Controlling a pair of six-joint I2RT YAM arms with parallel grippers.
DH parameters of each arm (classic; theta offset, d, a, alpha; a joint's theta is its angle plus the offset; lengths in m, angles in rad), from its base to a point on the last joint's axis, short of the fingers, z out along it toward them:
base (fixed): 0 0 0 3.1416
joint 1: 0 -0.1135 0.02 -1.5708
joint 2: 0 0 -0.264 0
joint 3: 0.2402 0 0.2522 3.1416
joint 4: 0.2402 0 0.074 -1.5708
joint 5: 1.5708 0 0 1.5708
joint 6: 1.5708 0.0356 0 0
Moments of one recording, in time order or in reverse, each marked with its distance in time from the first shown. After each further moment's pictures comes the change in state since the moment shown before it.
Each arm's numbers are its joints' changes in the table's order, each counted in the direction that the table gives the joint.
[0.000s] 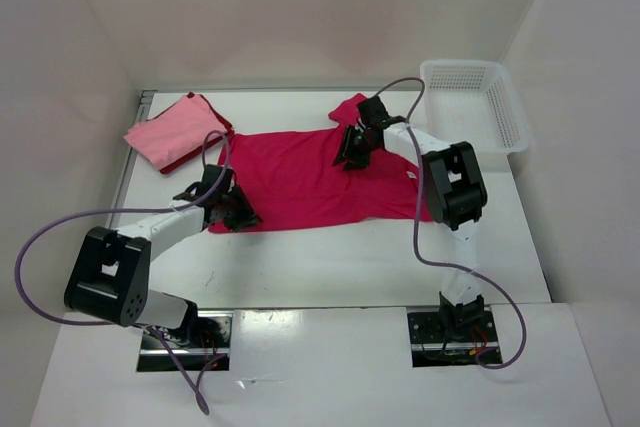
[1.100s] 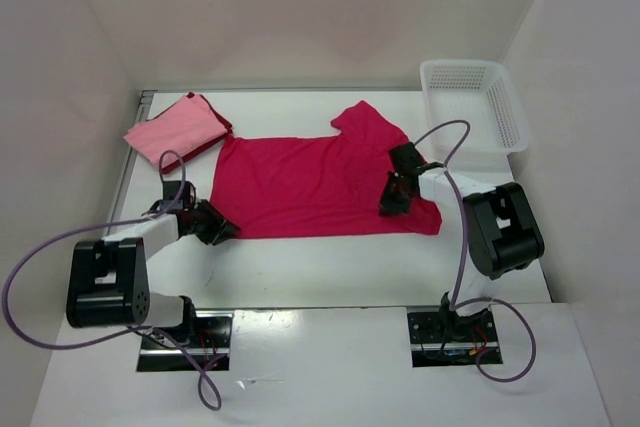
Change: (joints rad) left arm -0.335 0.006 -0.125 -0.023 0.238 -0.032; right arm 0.043 0.472 -0.668 -0.045 0.251 0.055
